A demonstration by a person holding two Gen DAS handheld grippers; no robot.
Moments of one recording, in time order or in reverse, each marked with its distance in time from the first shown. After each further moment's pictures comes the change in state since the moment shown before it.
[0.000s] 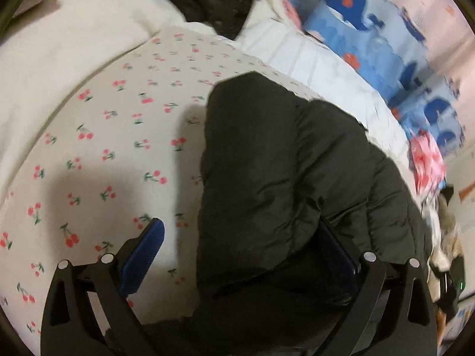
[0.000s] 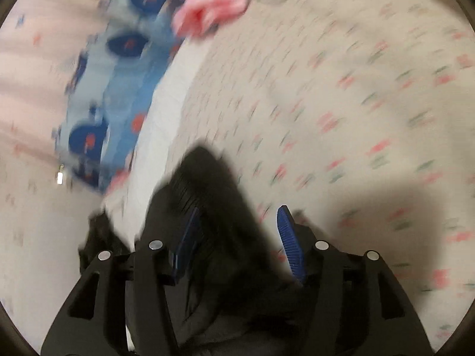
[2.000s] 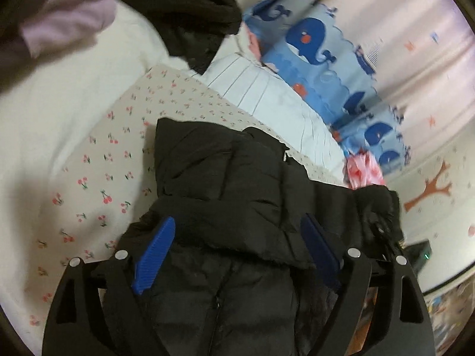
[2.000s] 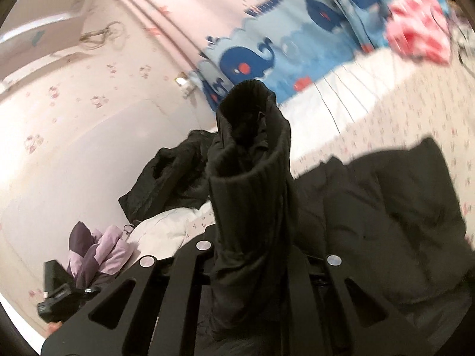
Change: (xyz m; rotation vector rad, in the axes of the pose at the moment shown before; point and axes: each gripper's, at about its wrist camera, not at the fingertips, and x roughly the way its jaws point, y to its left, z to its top) left arm -0.120 0.017 -0.017 -0.055 -0.062 -0.268; right arm -0.013 0.198 -0.158 -0.646 0.135 0.469
